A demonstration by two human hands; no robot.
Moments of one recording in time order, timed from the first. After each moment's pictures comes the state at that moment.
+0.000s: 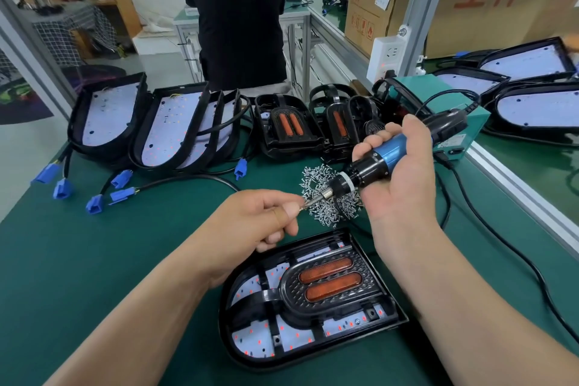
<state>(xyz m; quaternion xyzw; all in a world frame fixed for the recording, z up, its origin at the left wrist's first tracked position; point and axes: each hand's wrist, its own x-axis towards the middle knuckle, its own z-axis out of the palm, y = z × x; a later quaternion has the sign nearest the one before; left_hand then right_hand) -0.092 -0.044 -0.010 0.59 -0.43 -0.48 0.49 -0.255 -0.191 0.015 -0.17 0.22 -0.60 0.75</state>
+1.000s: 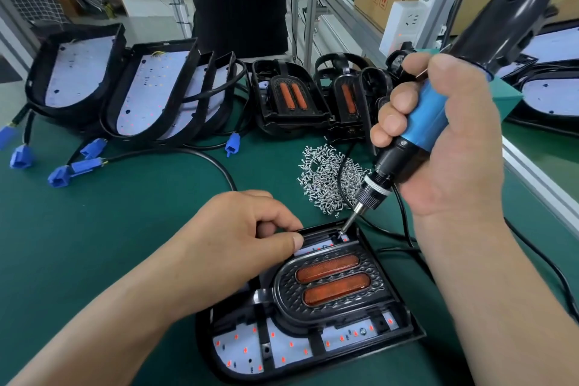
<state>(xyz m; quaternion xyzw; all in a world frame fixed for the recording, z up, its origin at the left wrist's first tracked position) -0.099 -0.020 -0.010 0.68 -0.57 -0.29 0.36 -0.273 -0.182 0.045 -0.46 0.18 -0.53 0.69</state>
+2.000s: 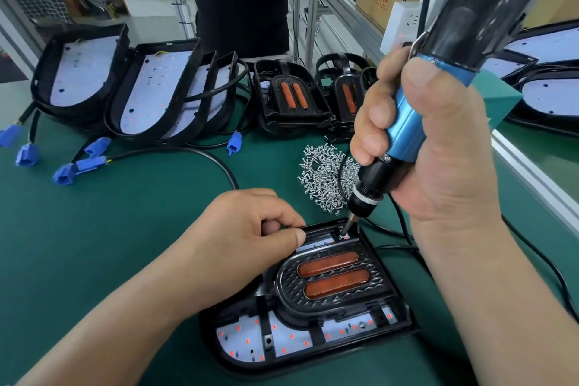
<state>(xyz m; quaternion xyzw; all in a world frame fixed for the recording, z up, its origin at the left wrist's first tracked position) -0.106 -0.021 -0.008 0.68 -0.57 -0.27 0.37 -0.270 -0.168 0.053 -0.55 0.09 -0.45 0.69</state>
